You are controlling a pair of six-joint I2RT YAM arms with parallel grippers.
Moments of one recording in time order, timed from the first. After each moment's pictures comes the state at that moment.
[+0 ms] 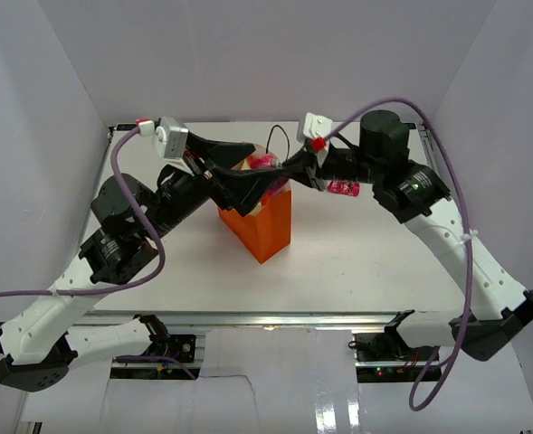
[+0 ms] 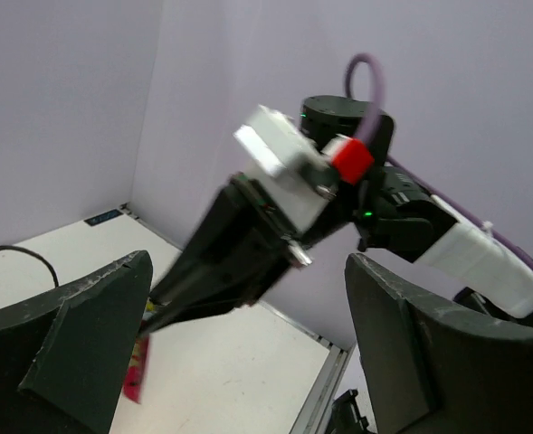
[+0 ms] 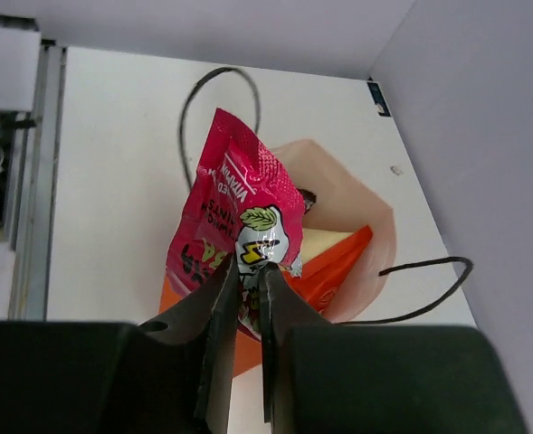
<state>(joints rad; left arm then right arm) -0.93 1.00 1.38 -0.04 0.02 -0.34 0.63 1.24 1.53 -0.52 -0.71 -0.49</state>
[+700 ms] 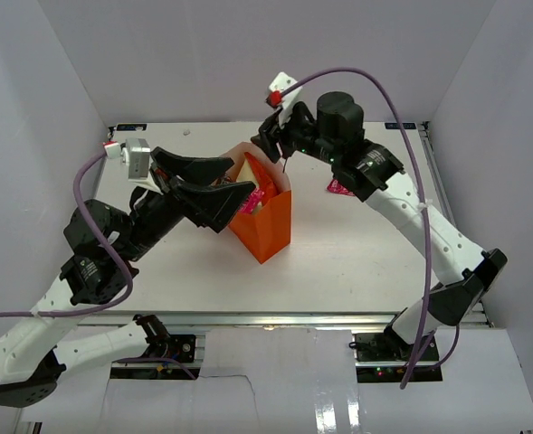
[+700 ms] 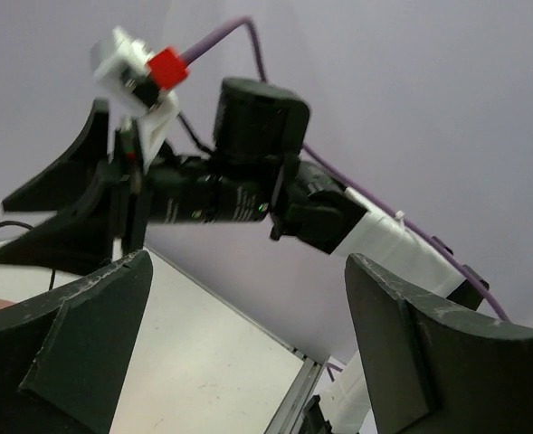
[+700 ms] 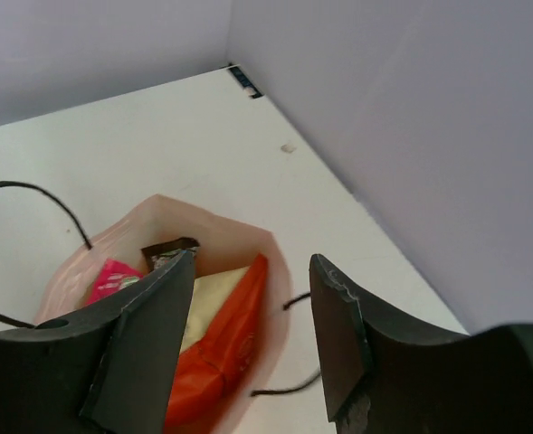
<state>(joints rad) -0.93 0.83 1.25 0.00 0.00 -0.42 0.76 1.55 1.78 -0.36 -0.20 -0.26</state>
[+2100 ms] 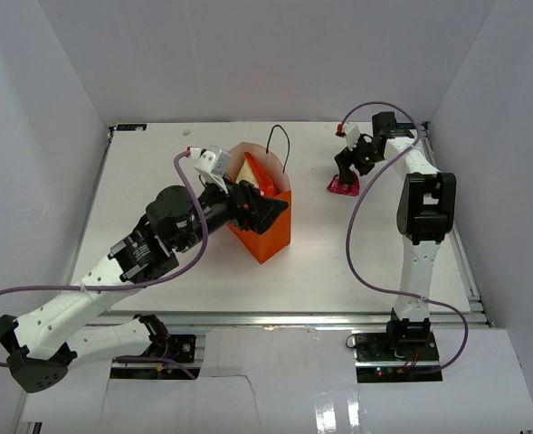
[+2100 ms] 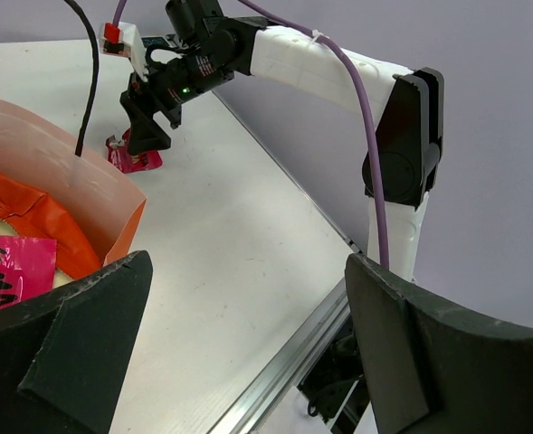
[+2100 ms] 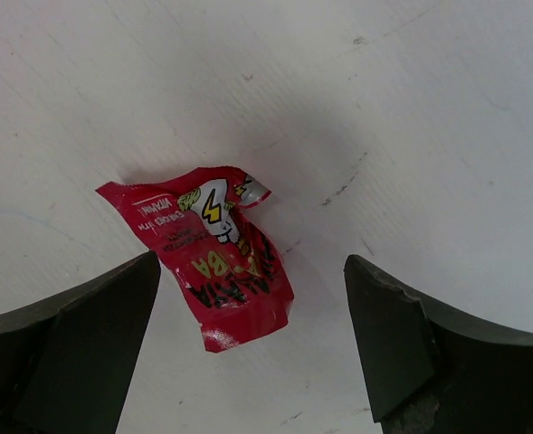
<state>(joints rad) -0.93 0.98 1.14 -0.17 -0.07 -0.48 0.05 2.24 1.89 -0.70 -0.50 -0.71</state>
